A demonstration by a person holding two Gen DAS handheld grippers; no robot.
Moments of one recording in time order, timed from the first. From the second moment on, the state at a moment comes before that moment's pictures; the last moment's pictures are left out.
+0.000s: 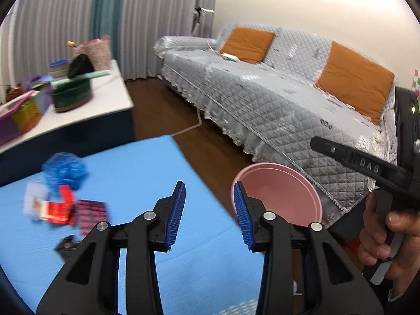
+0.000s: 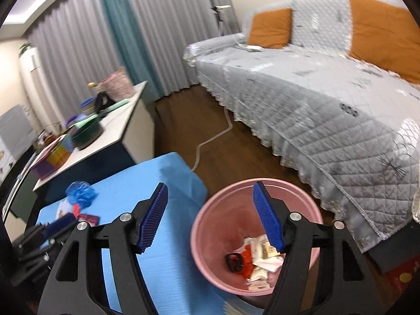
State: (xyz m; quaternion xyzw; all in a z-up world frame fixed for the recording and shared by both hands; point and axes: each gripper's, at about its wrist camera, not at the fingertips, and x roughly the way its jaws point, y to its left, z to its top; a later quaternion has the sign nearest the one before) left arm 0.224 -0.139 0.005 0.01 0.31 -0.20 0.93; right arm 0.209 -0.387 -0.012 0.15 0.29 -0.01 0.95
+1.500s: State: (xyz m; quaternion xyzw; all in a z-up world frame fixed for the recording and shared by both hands) left arm 0.284 0.110 -0.067 -0.09 0.37 0.00 0.93; right arm 0.295 -0.096 -0.099 0.08 0.37 0.19 0.91
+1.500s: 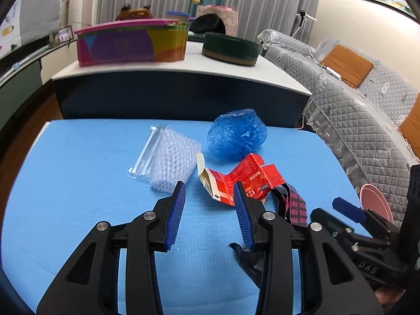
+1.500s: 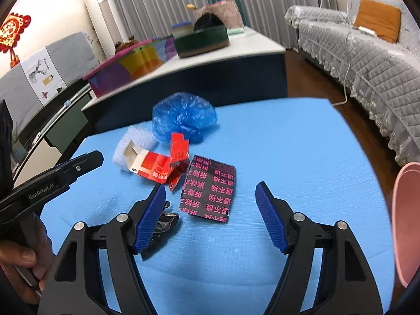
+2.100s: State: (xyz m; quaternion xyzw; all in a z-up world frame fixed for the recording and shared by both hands) left arm 0.318 0.100 -0.102 -0.10 0.42 -0.01 0.90; right arm 0.323 -0.077 -0.133 0.06 0.42 0.18 0.89
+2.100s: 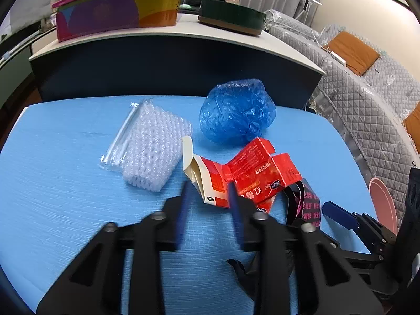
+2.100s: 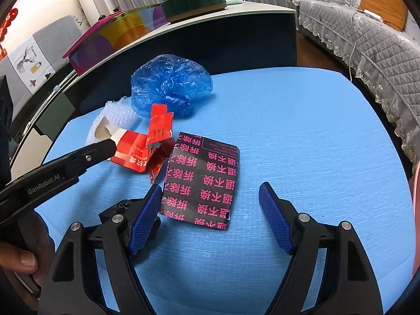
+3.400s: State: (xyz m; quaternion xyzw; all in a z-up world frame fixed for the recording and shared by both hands) left arm 0.226 0.072 -0.007 -0.08 0.30 -0.03 0.95; right arm 0.214 -0.165 -0.013 0.02 0.31 0.13 0.94
